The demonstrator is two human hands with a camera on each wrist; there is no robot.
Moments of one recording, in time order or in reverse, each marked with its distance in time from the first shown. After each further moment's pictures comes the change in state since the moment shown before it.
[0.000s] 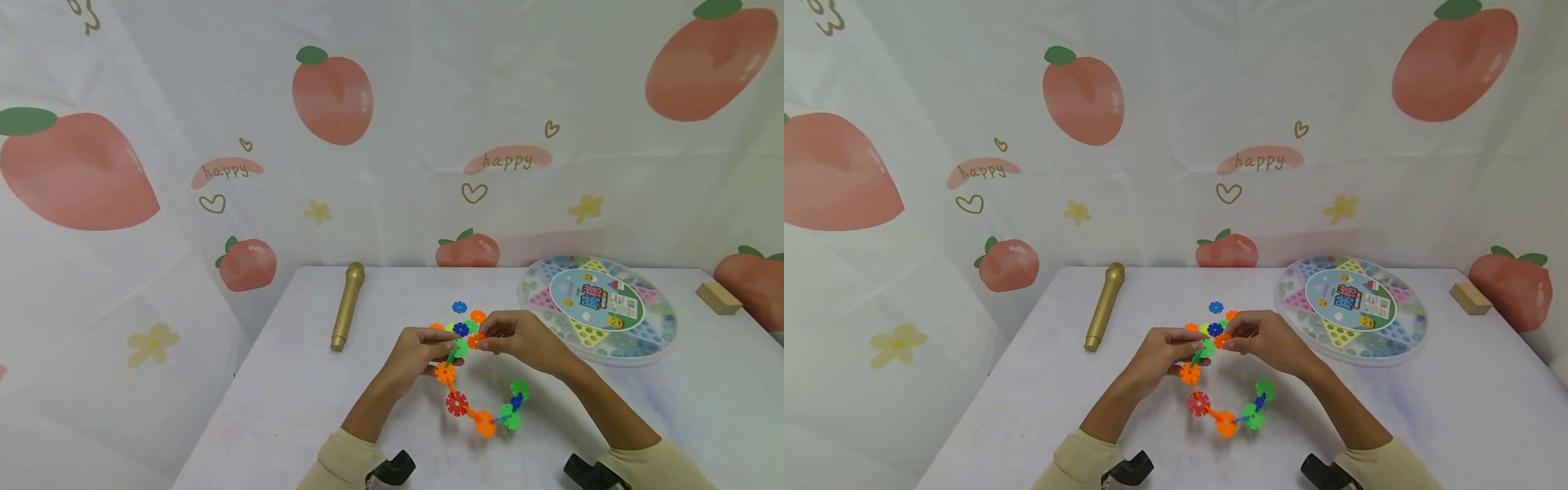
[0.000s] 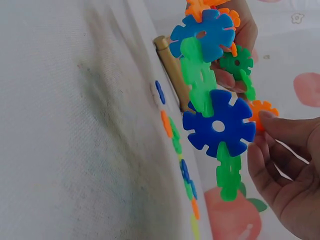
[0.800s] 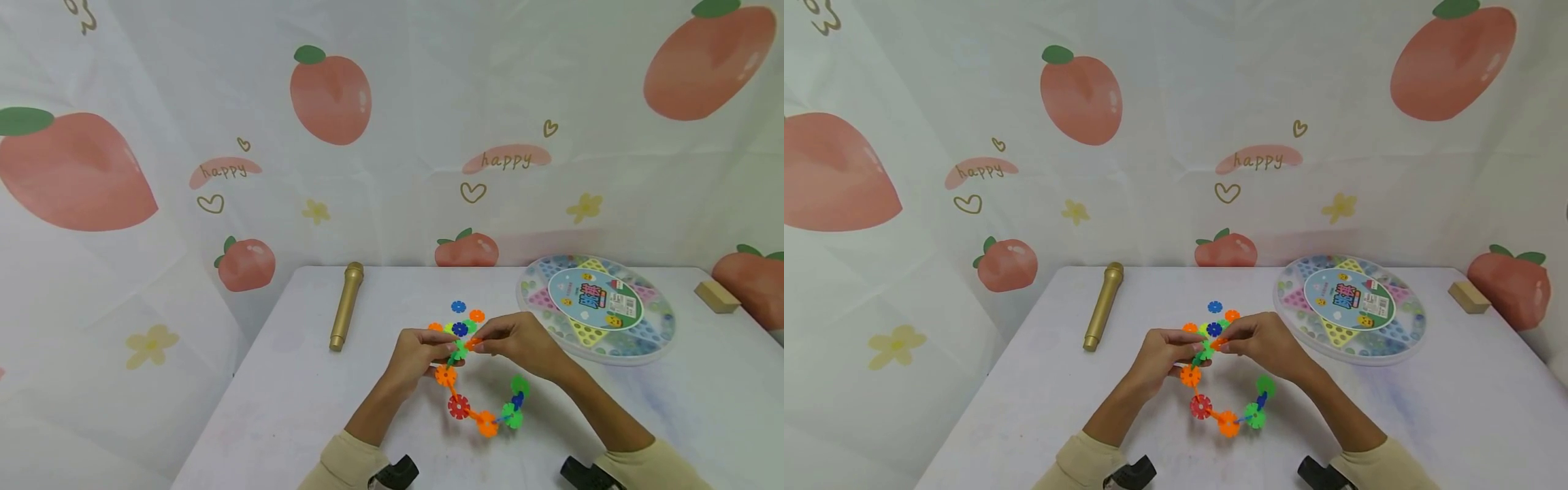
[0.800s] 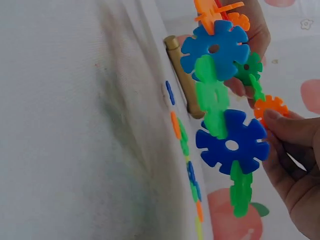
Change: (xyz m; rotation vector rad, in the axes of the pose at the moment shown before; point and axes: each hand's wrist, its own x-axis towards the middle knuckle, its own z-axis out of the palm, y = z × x) left_hand 0.000 -0.003 0.008 -0.064 0.080 0.016; right_hand -0.002 0.003 0.010 0.027 0.060 -0.070
